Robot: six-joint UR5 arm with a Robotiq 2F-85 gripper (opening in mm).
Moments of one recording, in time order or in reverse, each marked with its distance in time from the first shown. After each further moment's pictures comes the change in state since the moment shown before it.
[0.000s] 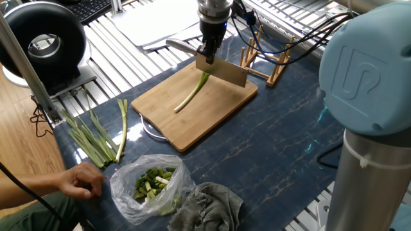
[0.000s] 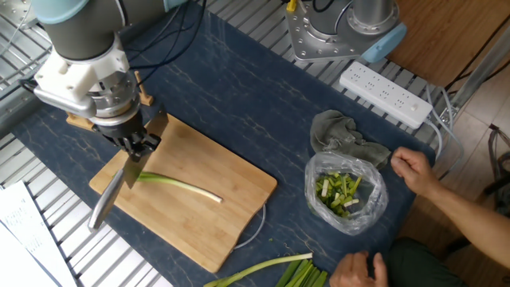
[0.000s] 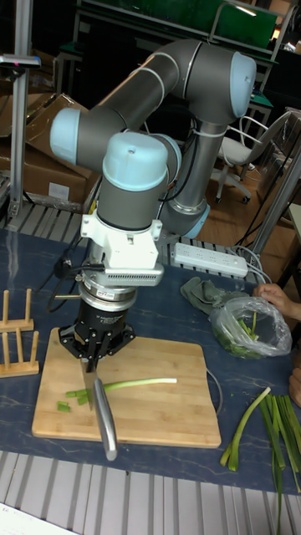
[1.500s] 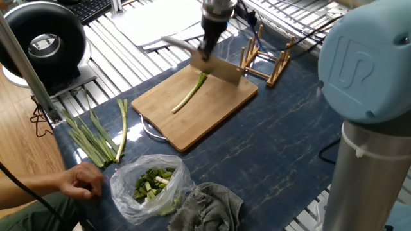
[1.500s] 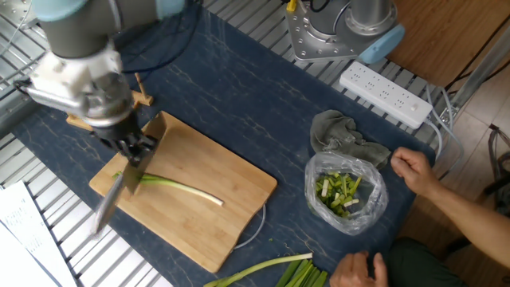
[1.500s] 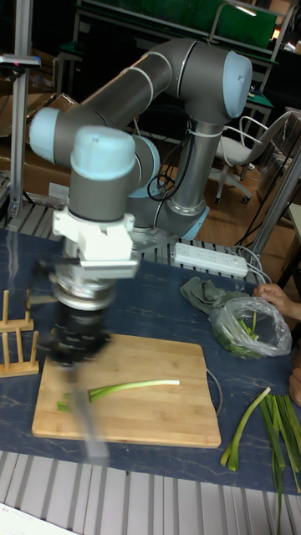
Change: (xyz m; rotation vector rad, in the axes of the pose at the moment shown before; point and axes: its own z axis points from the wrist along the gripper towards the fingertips) arm -0.009 -0.042 -0.009 0.022 -0.083 -0.092
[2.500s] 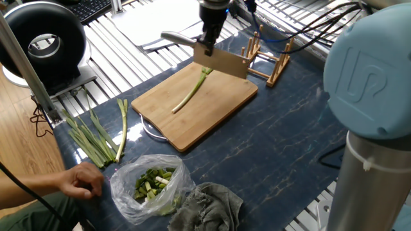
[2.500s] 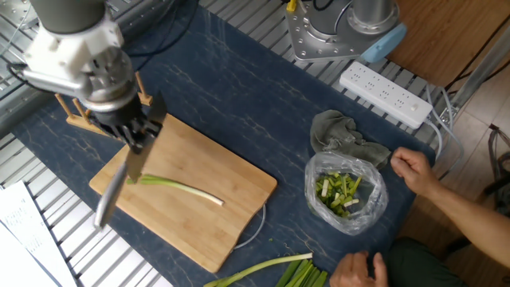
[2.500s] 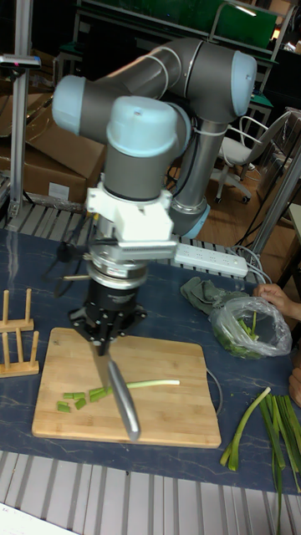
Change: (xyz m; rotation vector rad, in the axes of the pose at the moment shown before) arm -0.008 0.063 -0.035 -0.066 0.082 0.018
